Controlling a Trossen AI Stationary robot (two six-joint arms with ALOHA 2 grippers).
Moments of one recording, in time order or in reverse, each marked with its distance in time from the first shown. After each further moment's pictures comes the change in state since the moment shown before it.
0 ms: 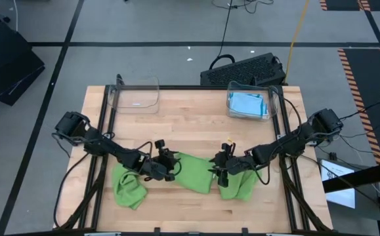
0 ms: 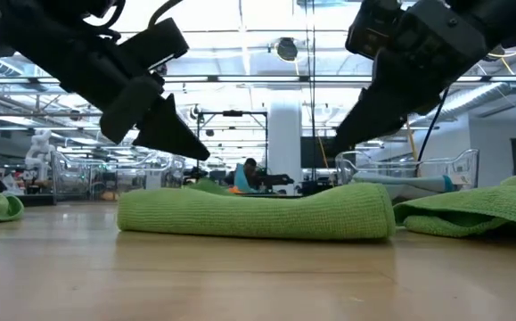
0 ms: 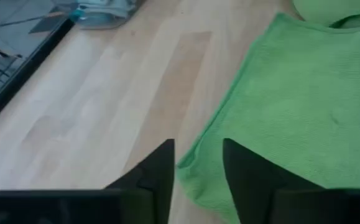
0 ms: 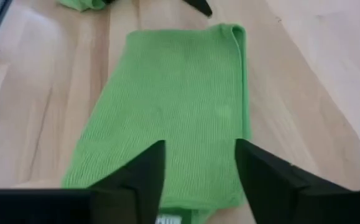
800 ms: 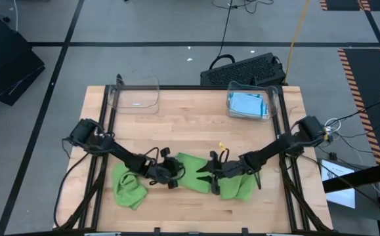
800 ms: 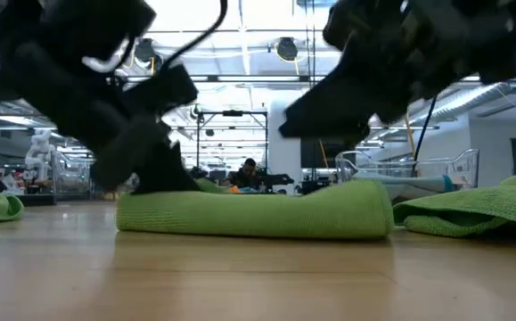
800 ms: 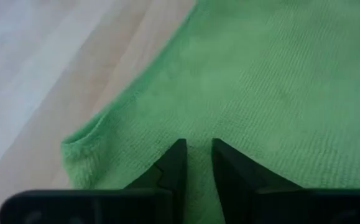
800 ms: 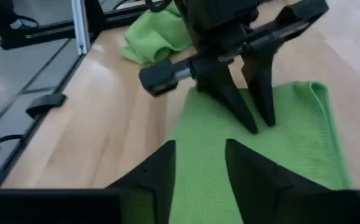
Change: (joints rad) left arm -0.001 0.195 0.000 0.192 0.165 -0.143; right arm 0.008 0.225 -0.003 0.520 -0.081 -0.093
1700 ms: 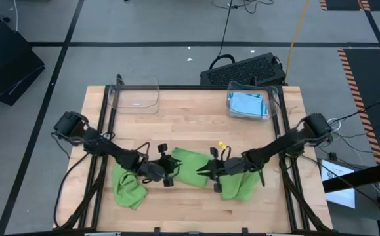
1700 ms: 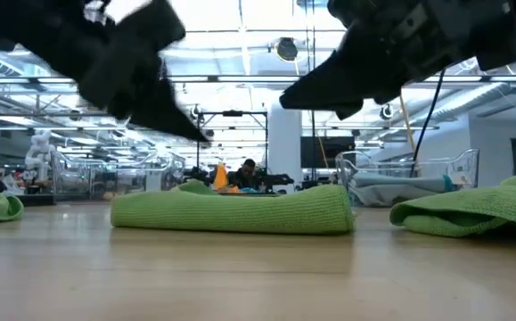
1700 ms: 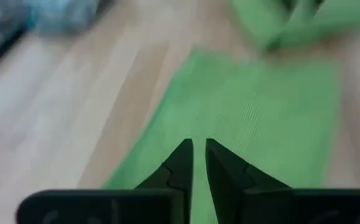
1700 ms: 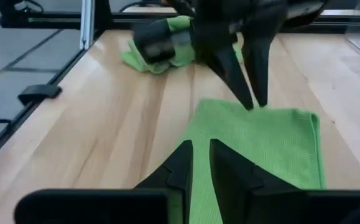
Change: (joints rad) left arm -0.022 -0.201 -0.003 -0.120 -0.044 0.155; right arm -0.012 -0.065 -0.002 -0.030 0.002 -0.201
